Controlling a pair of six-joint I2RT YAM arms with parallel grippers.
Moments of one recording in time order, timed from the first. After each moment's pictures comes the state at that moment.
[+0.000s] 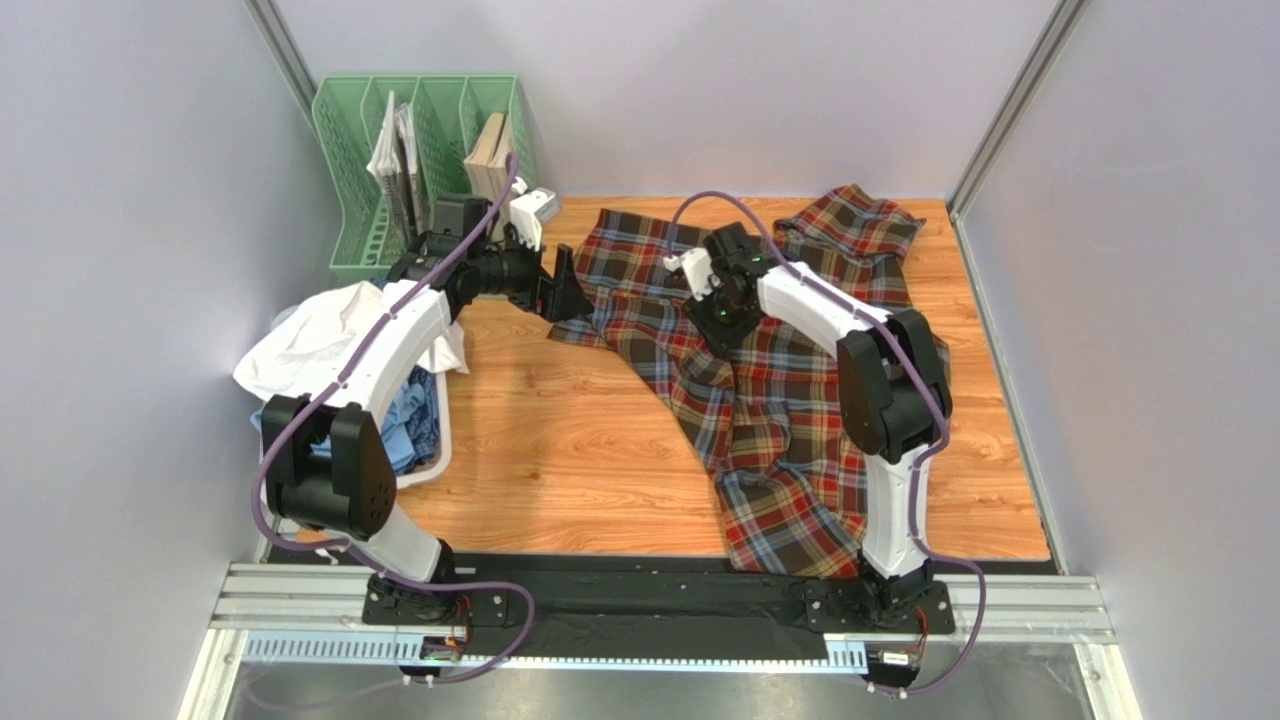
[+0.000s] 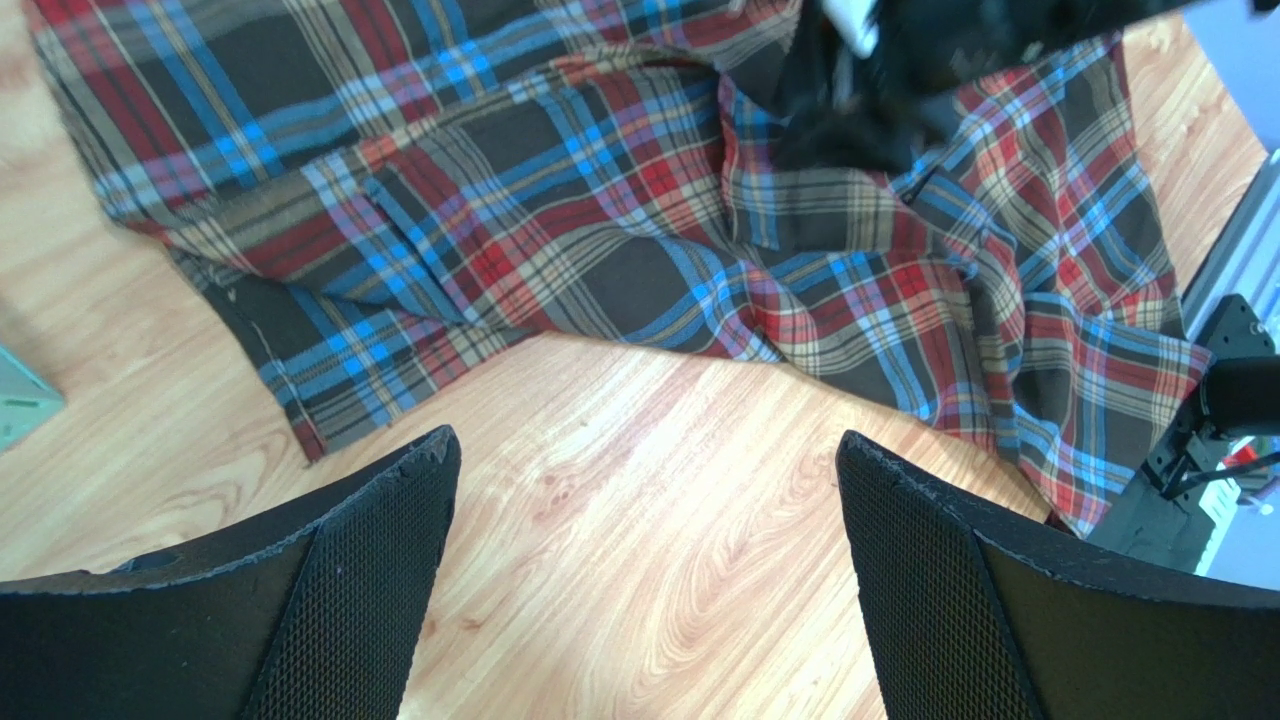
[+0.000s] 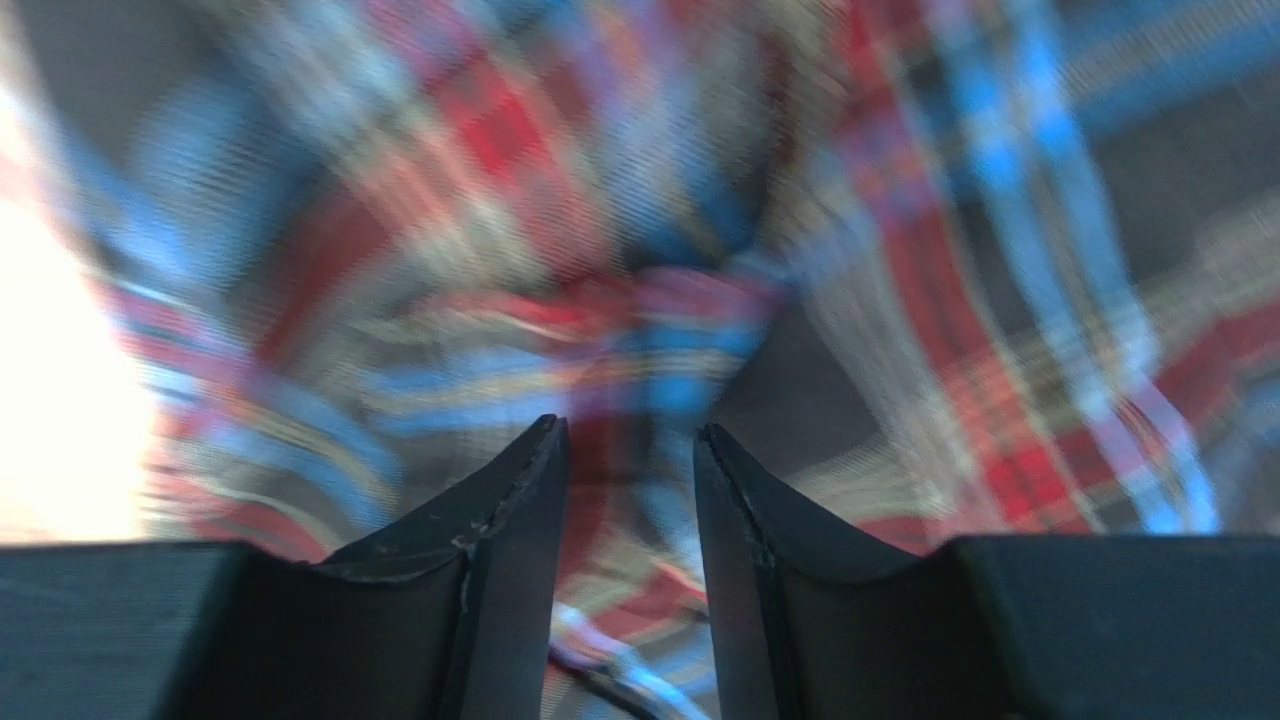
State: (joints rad) left arm -0.19 1.56 1.34 -0.47 0.70 0.08; right arm 0.47 2.04 1.60 -0.70 -0.10 -0.29
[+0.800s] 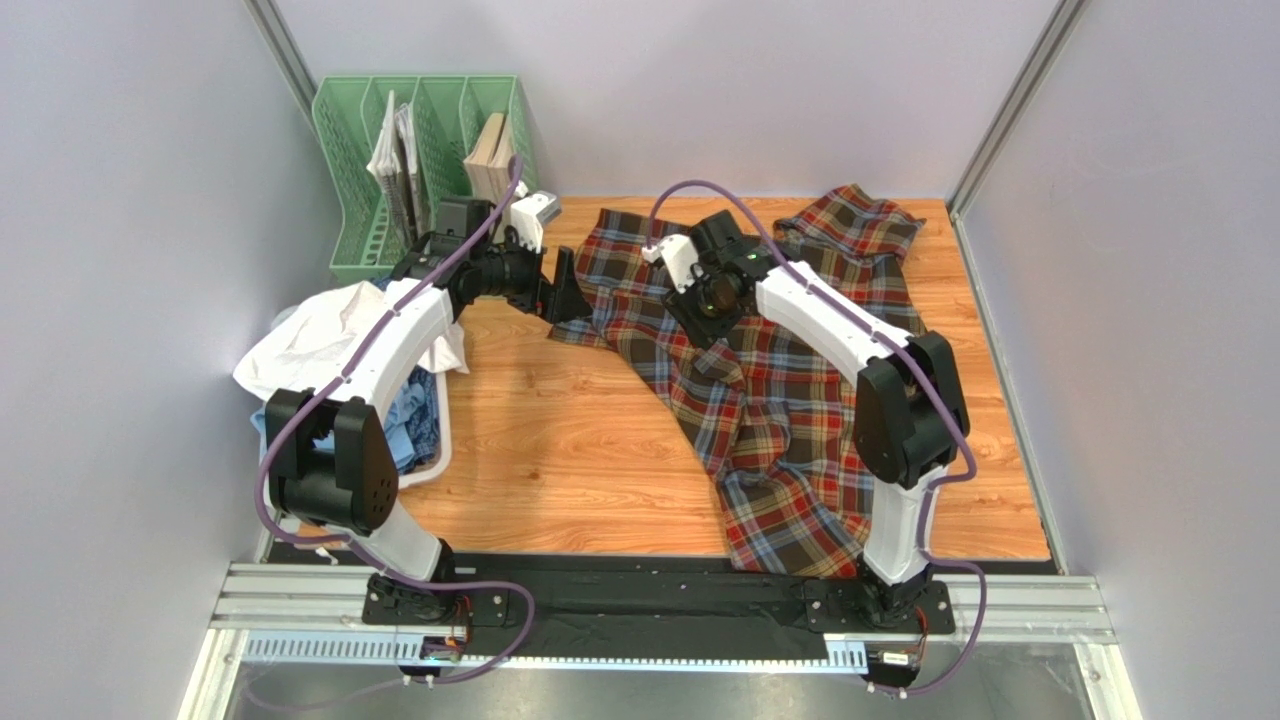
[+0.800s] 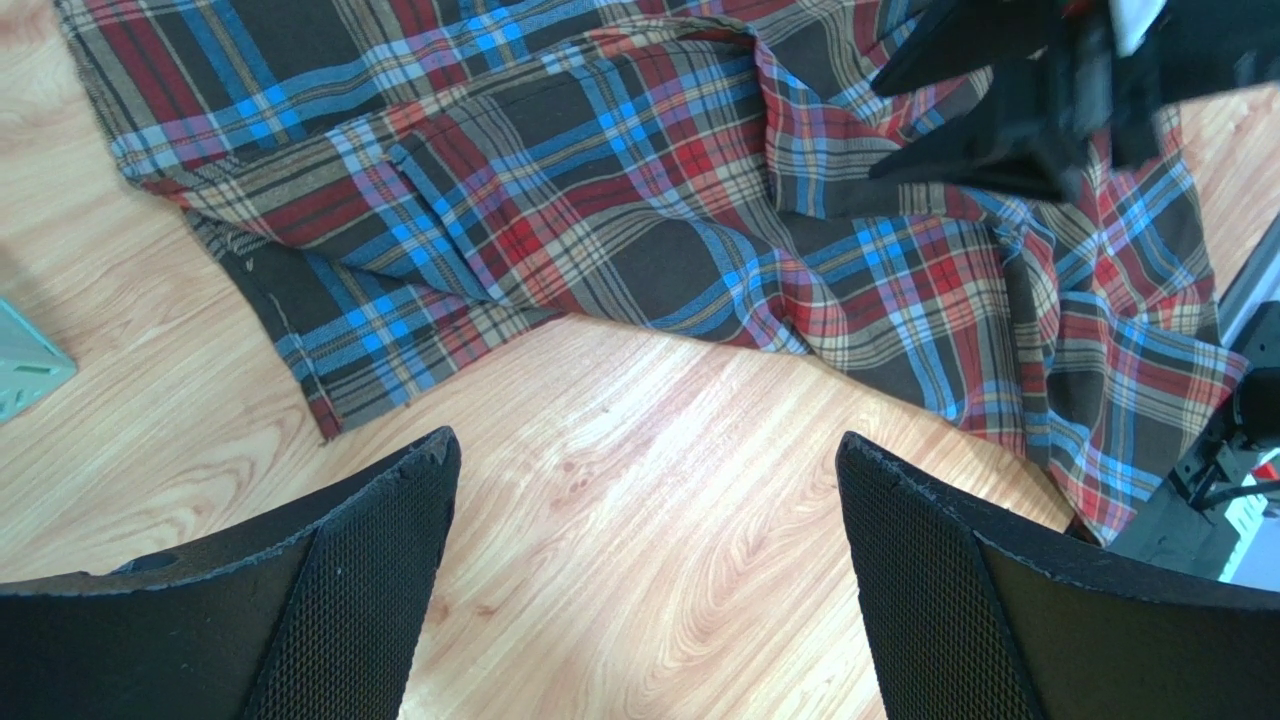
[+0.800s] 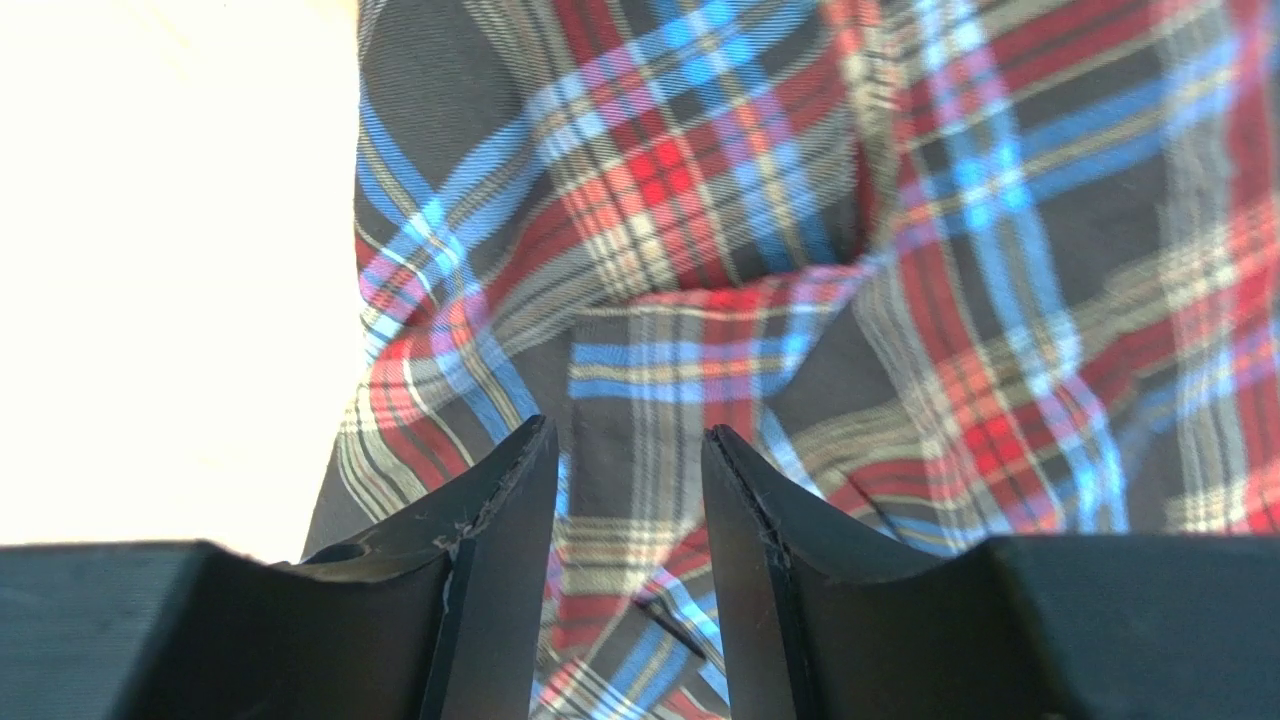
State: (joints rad) left arm -0.19 1.59 1.34 -0.48 0.66 0.08; right arm 0.50 1.91 1.62 -0.76 -0.12 -0.32
